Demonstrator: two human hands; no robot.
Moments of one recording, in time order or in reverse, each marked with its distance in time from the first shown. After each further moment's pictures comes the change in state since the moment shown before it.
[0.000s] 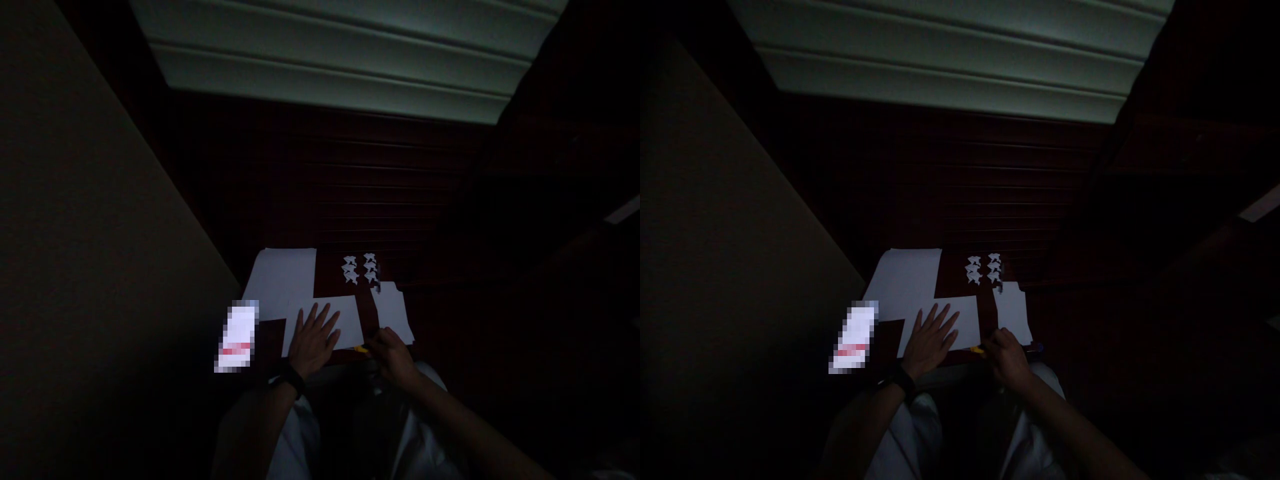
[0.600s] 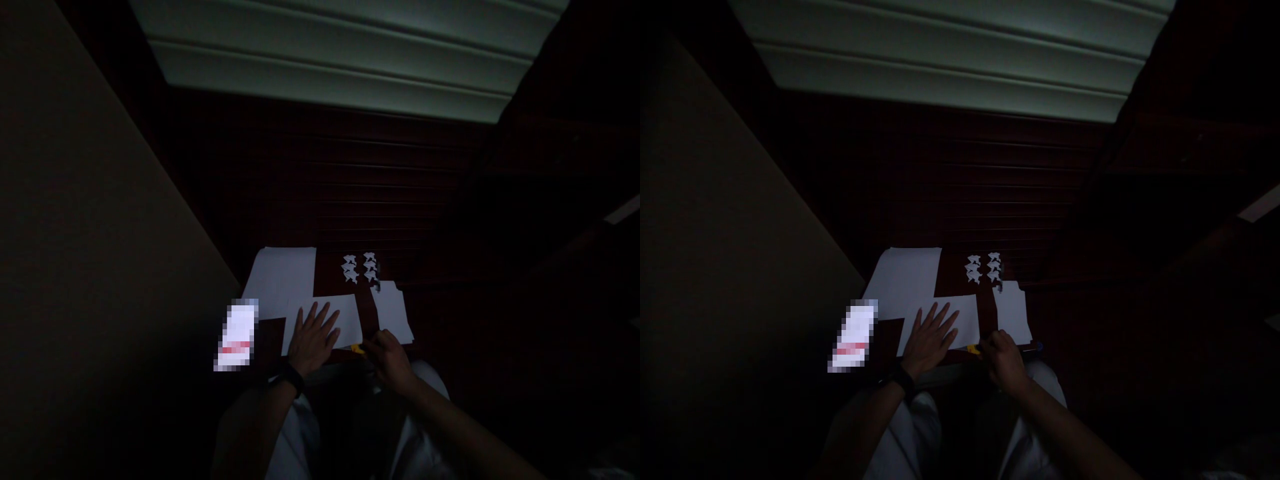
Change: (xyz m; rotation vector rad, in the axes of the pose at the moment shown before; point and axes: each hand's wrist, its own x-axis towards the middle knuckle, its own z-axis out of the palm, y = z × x) left_hand -0.001 0.001 0.000 -0.005 0.011 -0.019; right_hand -0.003 -0.010 0.005 -0.025 0.021 0.018
